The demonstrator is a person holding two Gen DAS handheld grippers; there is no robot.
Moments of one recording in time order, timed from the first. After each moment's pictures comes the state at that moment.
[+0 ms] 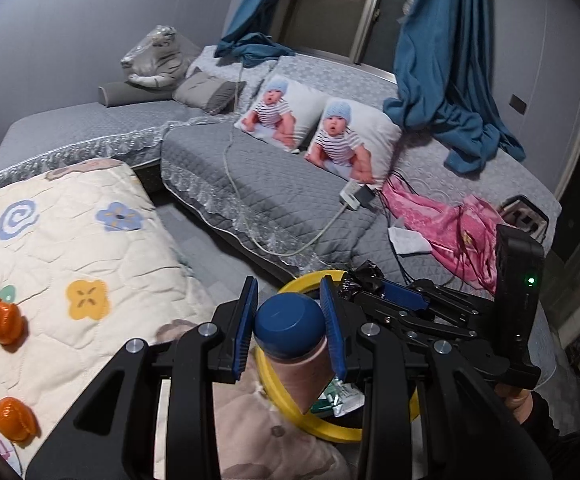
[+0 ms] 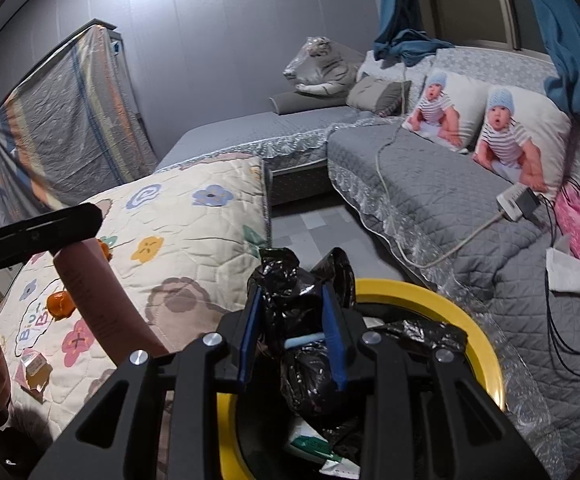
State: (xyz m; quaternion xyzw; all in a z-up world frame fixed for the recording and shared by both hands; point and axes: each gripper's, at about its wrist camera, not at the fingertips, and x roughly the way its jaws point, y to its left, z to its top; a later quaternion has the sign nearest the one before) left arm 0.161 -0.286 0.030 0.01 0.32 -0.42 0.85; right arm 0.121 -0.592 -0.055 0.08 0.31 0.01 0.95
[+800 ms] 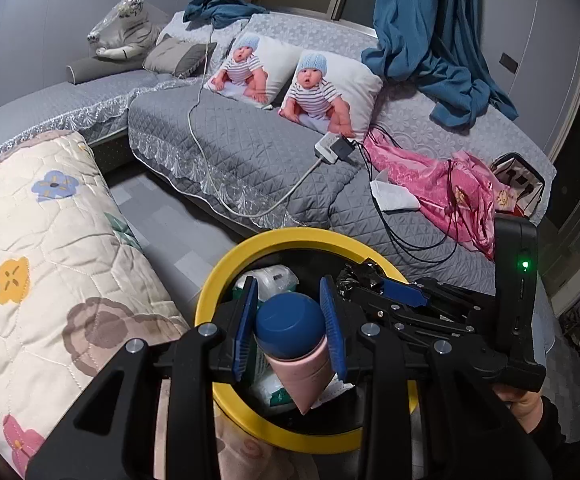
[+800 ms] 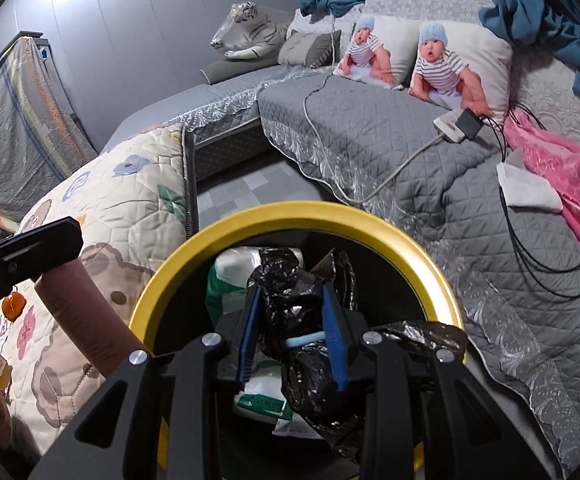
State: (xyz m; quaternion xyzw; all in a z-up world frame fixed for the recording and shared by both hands) left arm 0.152 -0.360 -0.025 0.05 0.37 -0.44 0.82; right arm 0.105 -0.642 -0.110 0.14 0.38 -0.08 0.91
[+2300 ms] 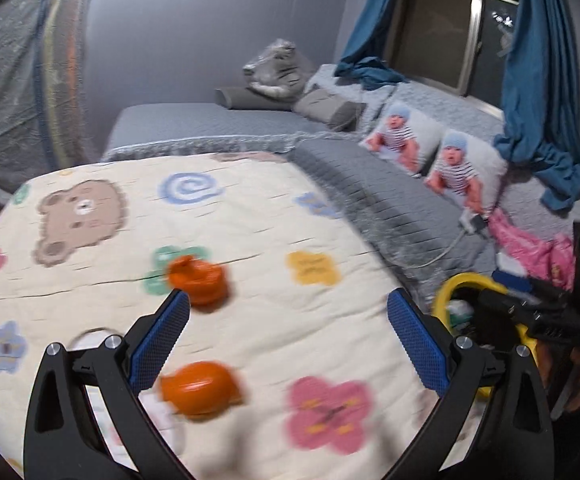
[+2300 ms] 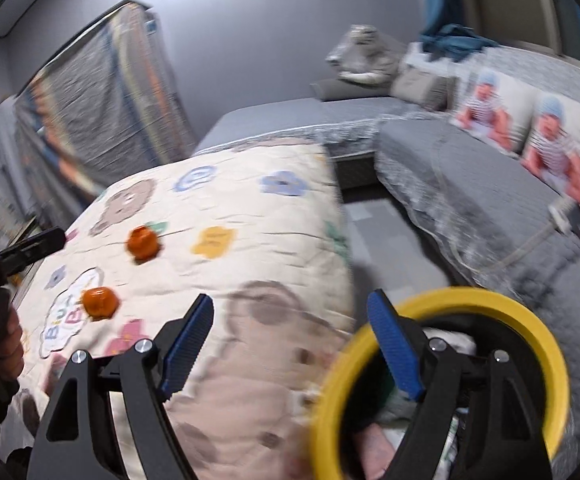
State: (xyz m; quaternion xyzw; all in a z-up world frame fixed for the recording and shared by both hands) left arm 0.205 -0.072 0.008 -0.01 0.31 -0.22 0.92; right arm 0.172 -0.476 -0.044 0.05 0.33 0.11 0.94
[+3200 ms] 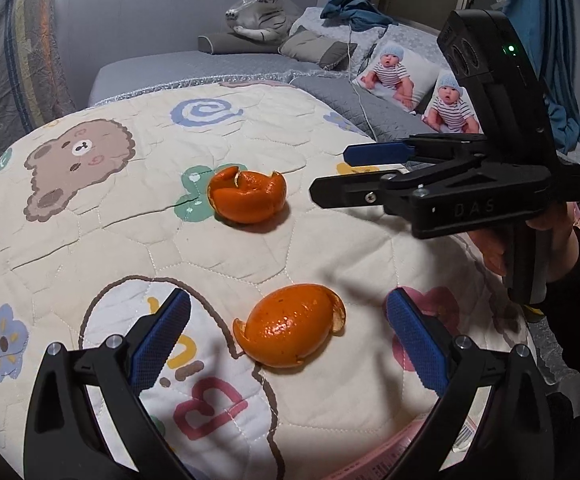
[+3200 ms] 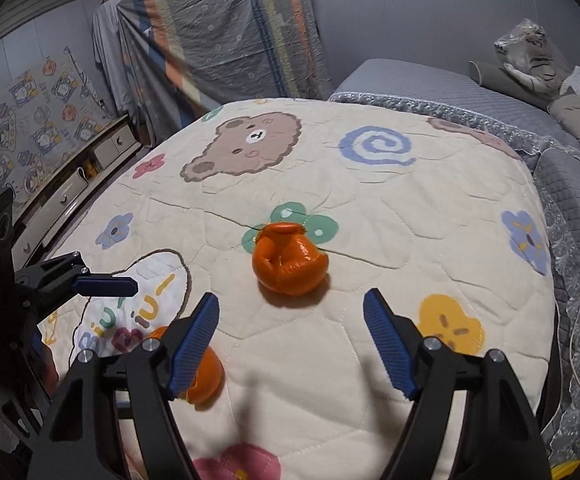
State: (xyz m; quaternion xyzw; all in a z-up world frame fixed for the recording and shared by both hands) left arm 0.234 -0.023 -0.057 0.03 0.40 -0.27 0.88; right arm 0.313 -0.276 -0.067 -0.06 0.40 0.31 0.86
